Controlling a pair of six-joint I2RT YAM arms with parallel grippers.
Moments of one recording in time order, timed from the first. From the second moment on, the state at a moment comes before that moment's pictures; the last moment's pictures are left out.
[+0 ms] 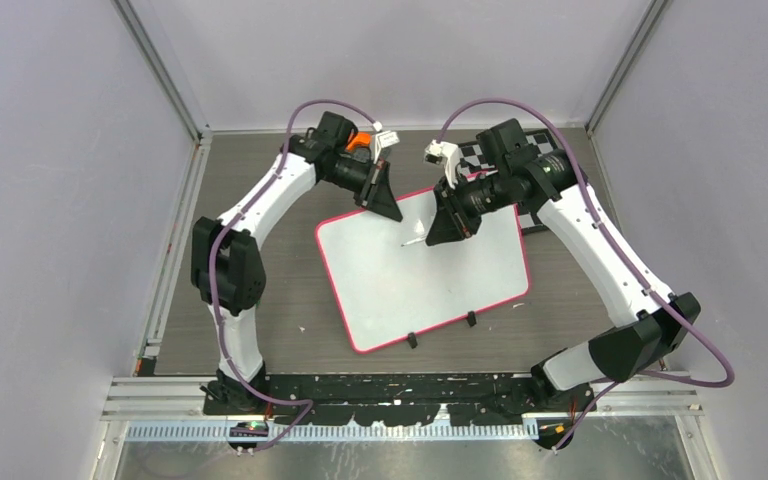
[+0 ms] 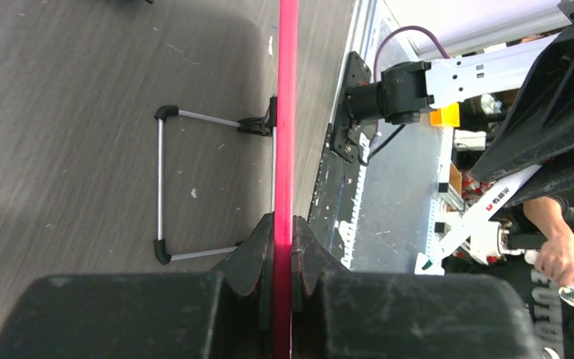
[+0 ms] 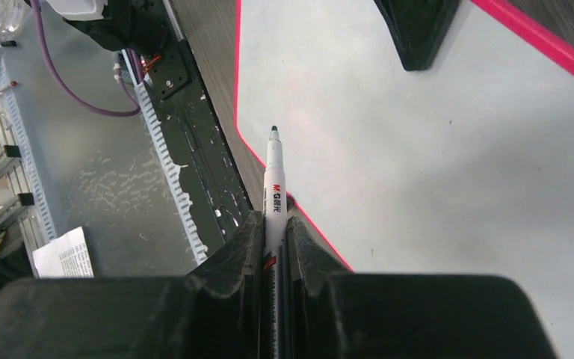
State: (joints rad) left arm -0.43 1.92 1.78 -0.87 1.08 0.07; right arm 0.48 1.47 1.65 -1.12 -0.74 -0.24
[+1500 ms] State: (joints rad) left arm -0.06 1.44 1.25 -0.89 1.10 0.09; right arm 0.80 1.46 1.49 -0.79 -0.55 0.00
